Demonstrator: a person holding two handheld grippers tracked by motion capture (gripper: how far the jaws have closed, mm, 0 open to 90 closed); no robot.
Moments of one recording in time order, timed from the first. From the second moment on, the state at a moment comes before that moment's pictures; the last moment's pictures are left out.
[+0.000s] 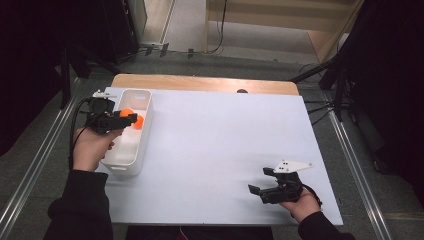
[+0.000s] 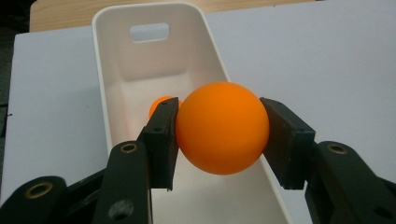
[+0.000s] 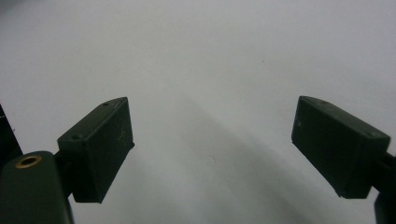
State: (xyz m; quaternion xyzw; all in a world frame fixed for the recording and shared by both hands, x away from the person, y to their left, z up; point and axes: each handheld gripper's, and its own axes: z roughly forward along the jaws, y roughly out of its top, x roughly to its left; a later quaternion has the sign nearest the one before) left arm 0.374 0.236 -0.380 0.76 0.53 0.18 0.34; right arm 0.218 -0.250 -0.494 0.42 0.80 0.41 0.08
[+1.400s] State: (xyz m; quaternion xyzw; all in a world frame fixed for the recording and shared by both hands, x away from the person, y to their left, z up) left arm 0.382 0.235 -0.418 0.75 0.56 0.18 0.30; right arm 0.218 -0.249 -0.495 0.42 0.81 0.41 0.07
